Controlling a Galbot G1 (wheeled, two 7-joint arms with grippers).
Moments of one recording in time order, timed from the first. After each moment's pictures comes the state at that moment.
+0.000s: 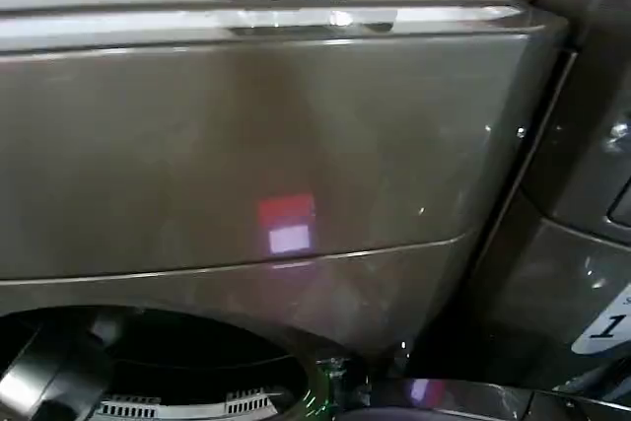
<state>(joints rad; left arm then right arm) 0.10 -1.25 0.02 -0.59 -0.02 -0.01 0.71 -1.82 0.95 2.41 1.91 0.46 -0.16 -0.11</state>
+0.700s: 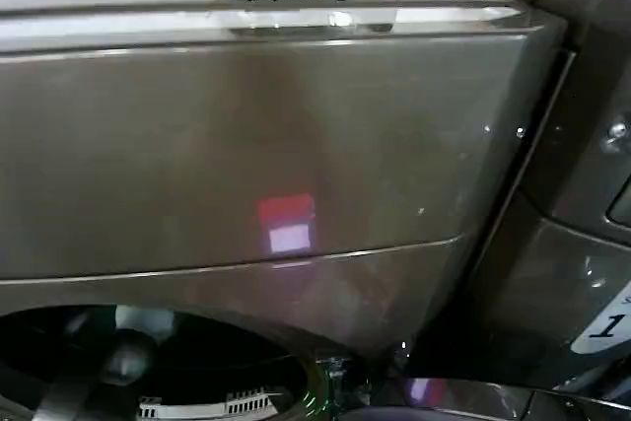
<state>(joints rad) 0.28 -1.34 -0.18 -0.86 -0.28 -0.13 0.01 -1.81 0.95 2.38 1.90 0.43 -0.20 -0.07</state>
